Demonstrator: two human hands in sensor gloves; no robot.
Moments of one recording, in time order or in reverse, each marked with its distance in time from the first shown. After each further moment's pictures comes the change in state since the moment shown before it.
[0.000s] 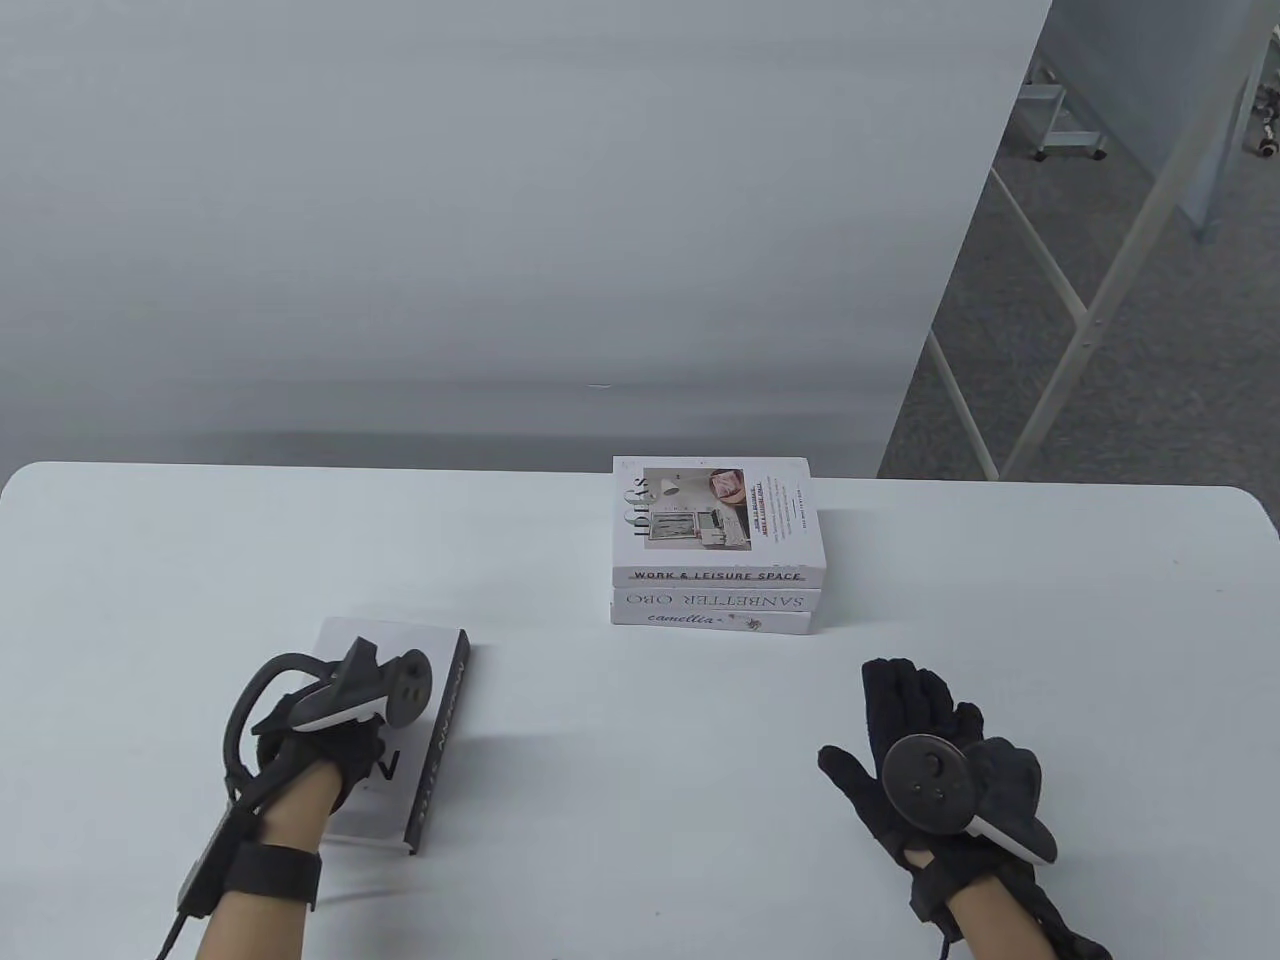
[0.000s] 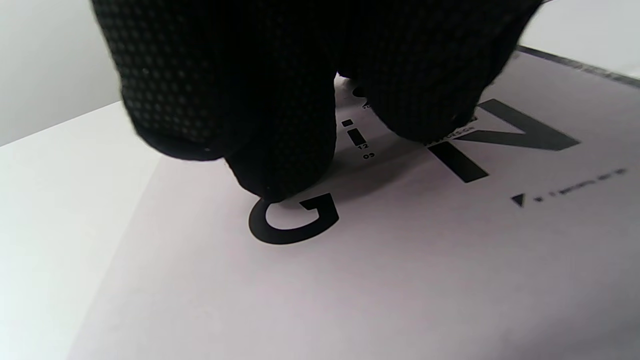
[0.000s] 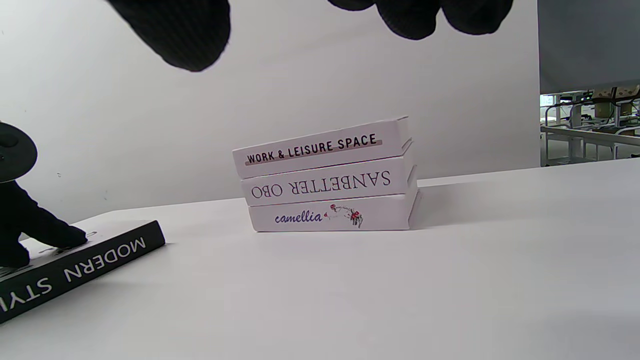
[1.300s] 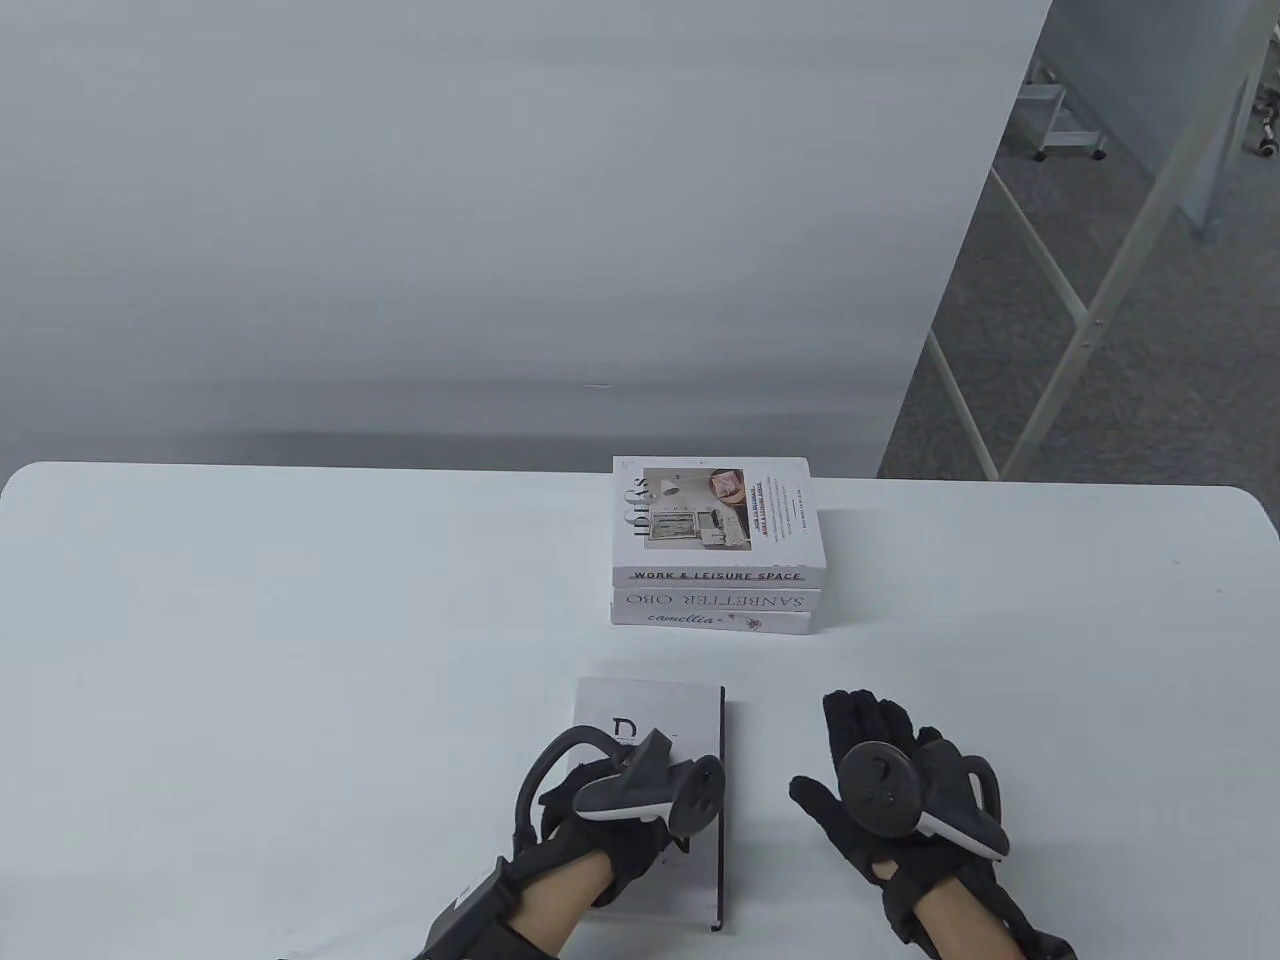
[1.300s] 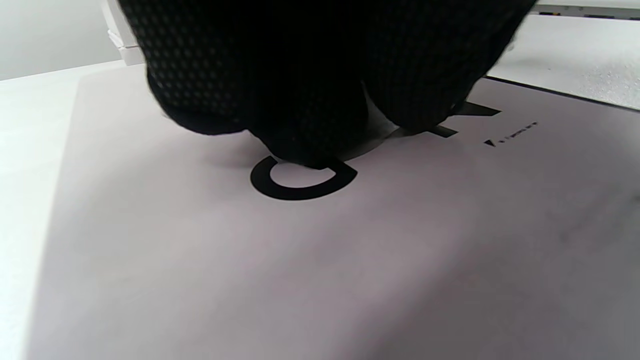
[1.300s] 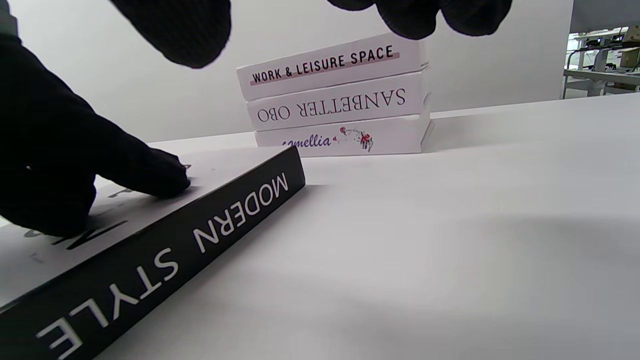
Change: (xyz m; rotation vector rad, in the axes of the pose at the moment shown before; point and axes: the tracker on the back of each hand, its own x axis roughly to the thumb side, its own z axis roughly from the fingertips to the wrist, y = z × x) left_hand 0.243 0.063 0.026 0.118 -0.397 0.048; right_hand 0.009 0.045 -0.010 0.188 -0.012 0.034
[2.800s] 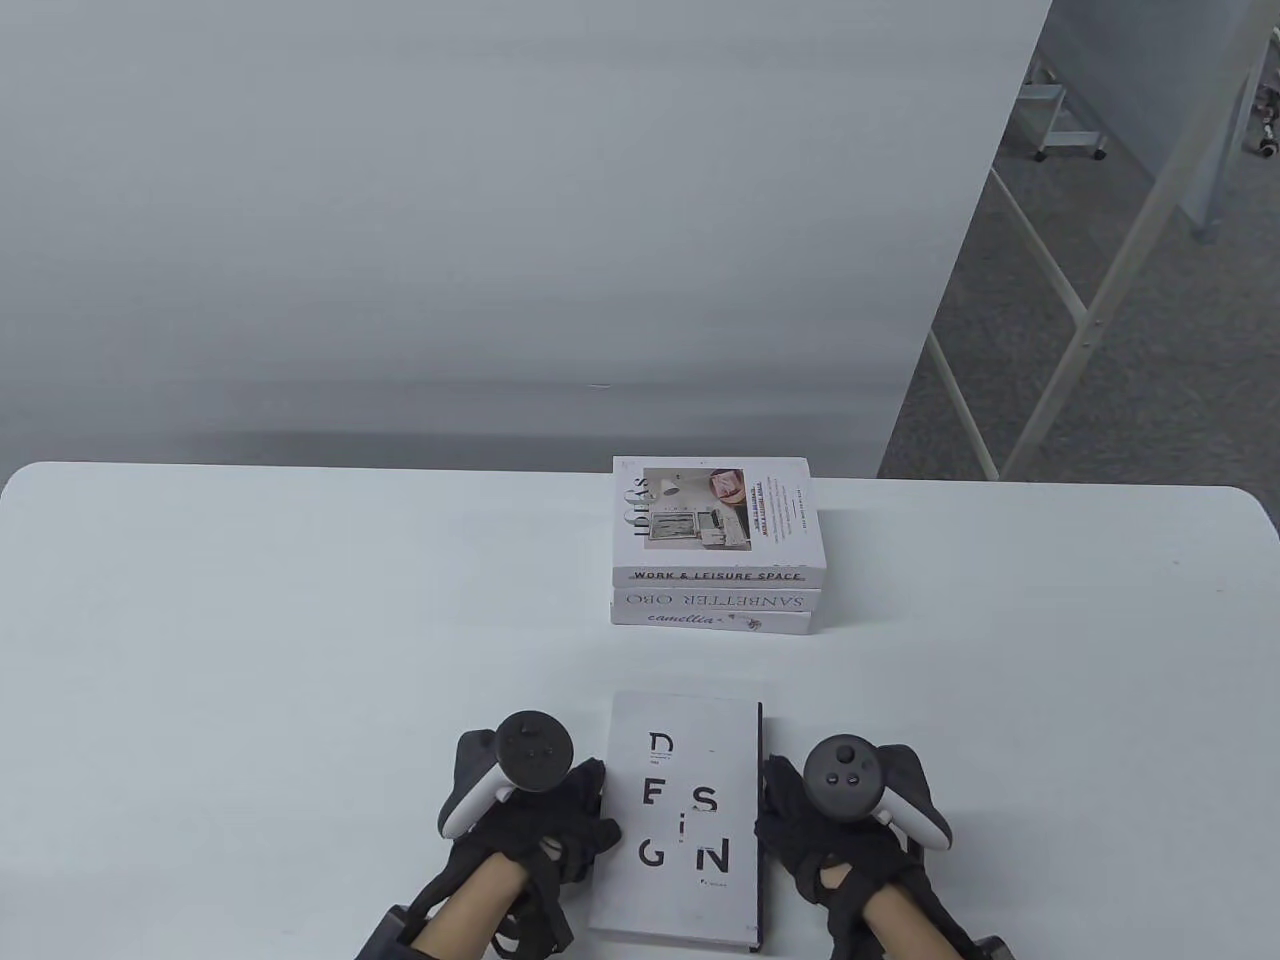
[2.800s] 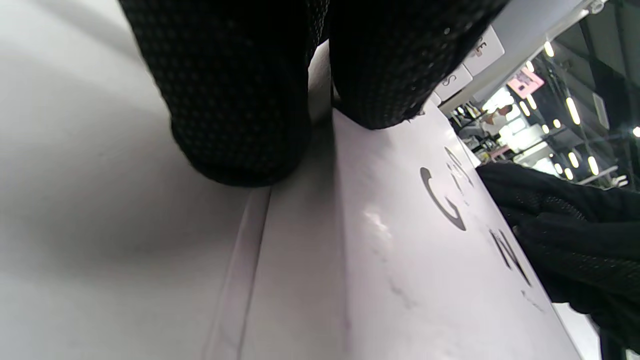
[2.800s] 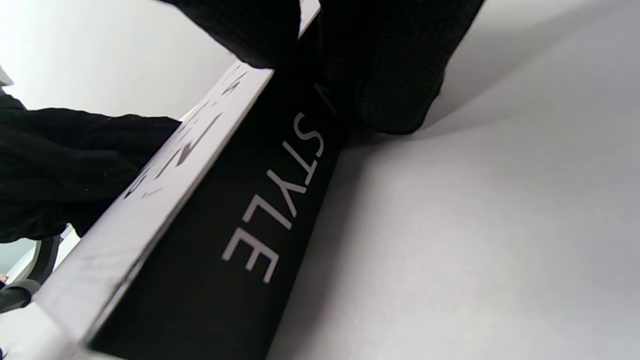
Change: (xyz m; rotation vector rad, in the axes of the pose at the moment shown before) left_hand -0.087 -0.069 0.034 0.027 0.166 0.952; right_hand 0.005 0.069 -0.024 0.288 0.010 -0.453
